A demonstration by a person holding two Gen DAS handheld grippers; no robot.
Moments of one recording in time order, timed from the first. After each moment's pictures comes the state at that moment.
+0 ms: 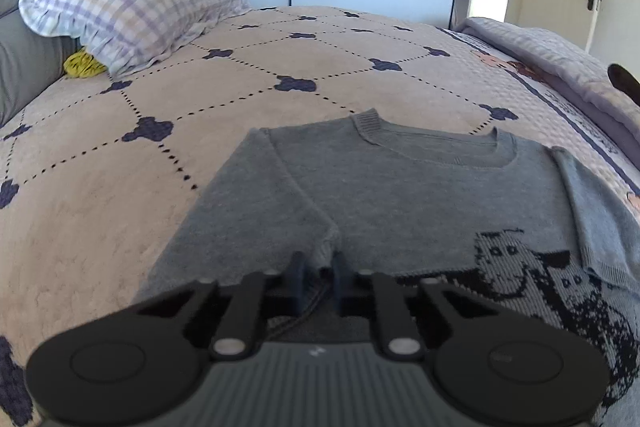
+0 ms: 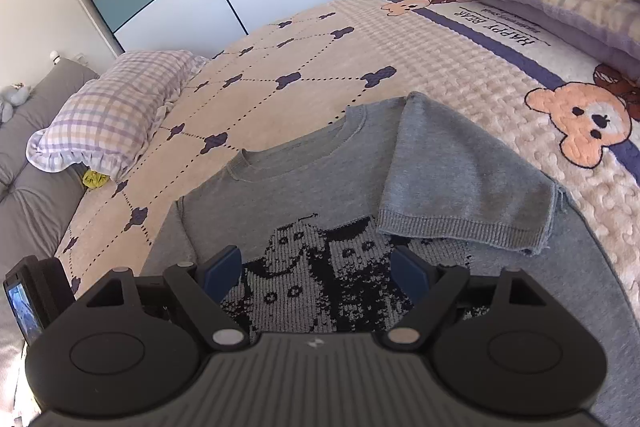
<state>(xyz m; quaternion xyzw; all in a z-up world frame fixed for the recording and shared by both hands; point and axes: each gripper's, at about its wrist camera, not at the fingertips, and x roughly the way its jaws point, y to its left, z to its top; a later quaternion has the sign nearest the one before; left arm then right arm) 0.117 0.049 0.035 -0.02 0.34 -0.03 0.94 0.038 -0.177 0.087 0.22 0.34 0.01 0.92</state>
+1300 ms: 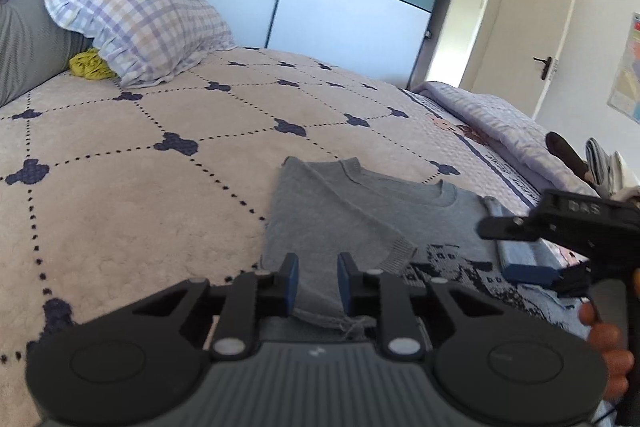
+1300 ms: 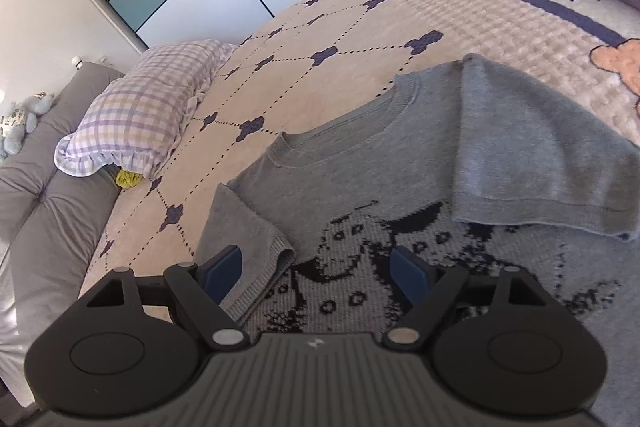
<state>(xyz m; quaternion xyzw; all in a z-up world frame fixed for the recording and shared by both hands) 0.034 0.124 0.064 -0.10 0.28 -0.12 0.95 0.081 -0.157 0.062 0.28 0.35 0.07 0.89</state>
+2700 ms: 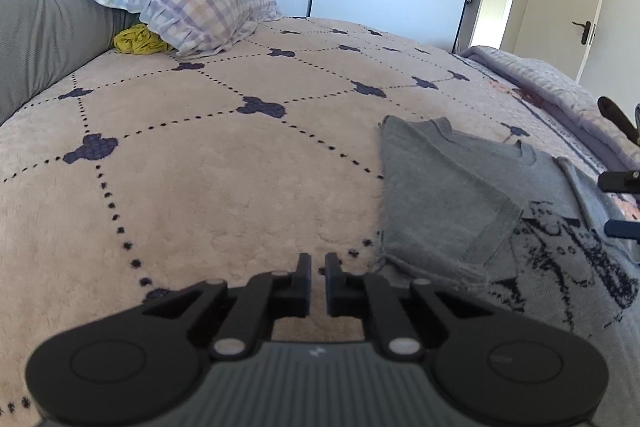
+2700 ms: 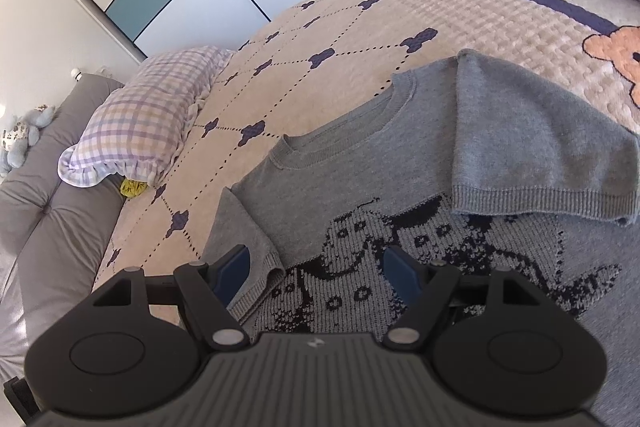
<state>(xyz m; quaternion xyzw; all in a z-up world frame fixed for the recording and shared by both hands) 0.049 0.187 0.038 -0.07 0.33 -0.06 0.94 0.070 -0.160 0.068 0.30 0.35 0.06 0.89</state>
